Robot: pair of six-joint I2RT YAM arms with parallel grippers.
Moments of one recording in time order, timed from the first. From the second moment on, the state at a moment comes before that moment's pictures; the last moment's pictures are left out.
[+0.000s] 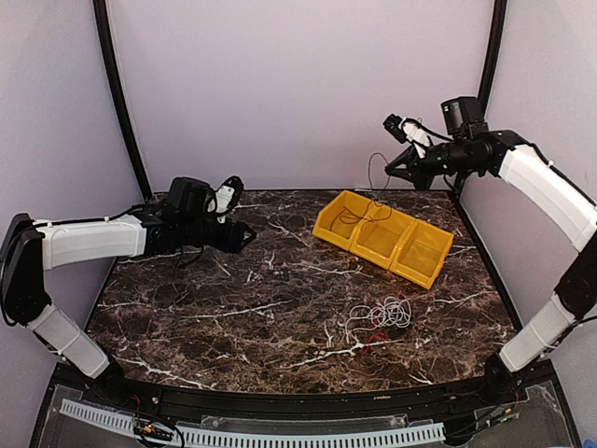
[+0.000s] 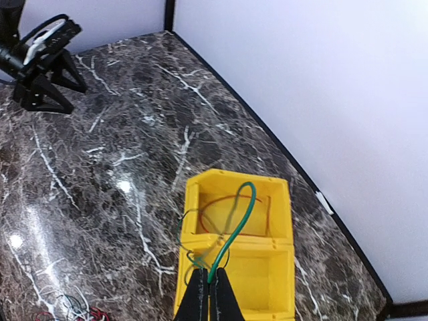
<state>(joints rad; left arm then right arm) -0.57 1.51 0.99 -0.08 0.11 -0.09 0.38 1.52 1.59 -0.70 -0.47 -0.54</state>
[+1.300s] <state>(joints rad) -0.57 1.51 1.00 -0.15 0.06 -0.03 -0.04 1.27 1.40 -0.90 -0.49 -0.67</state>
